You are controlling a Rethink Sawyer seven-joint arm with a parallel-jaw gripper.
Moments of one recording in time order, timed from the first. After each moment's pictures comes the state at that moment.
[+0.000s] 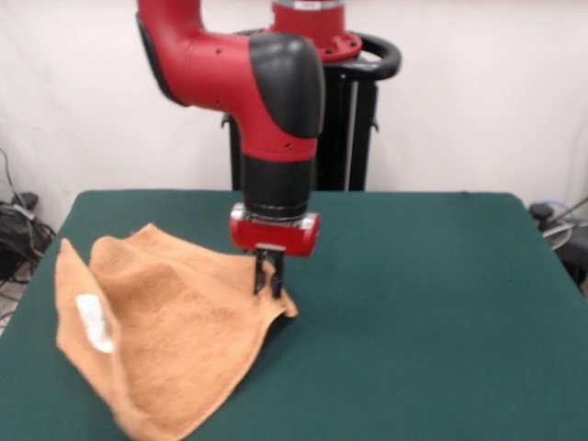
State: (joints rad) arm -0.43 -0.49 0.05 1.94 0.05 -0.07 1.46
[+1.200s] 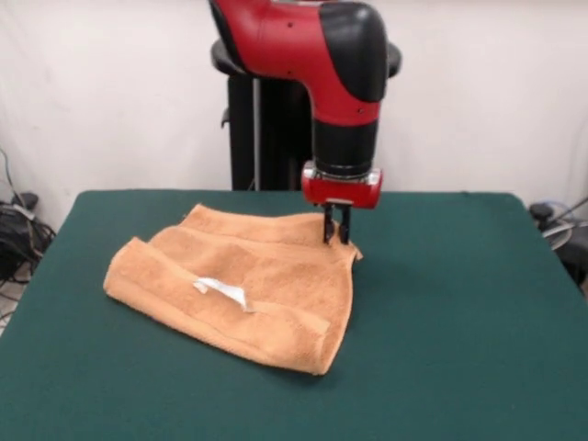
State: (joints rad) arm -0.32 -0.57 0.05 2.16 0.13 -0.08 1.52
